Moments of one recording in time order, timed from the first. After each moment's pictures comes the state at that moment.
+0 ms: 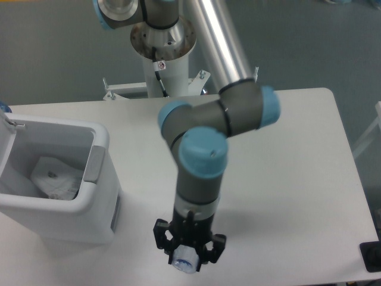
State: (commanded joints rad) arm 2.40 -2.10 -1.16 -0.91 1.11 0.46
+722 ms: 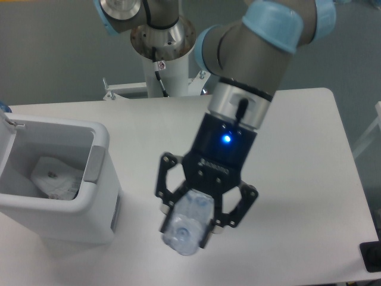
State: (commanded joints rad) arm 2.41 -1.99 -1.11 -0.80 0.70 0.42
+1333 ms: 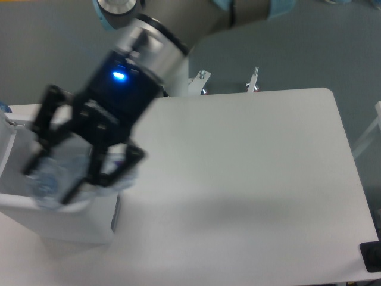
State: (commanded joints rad) arm 2.22 -1.92 -1.11 -0.79 0.63 0.41
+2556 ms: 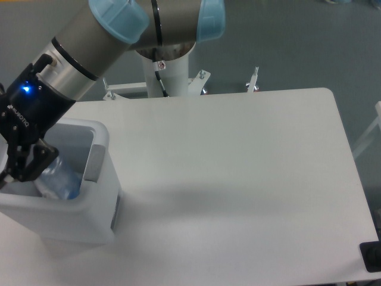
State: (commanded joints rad) arm 2.18 -1.85 -1.36 -0.79 0.66 0.50
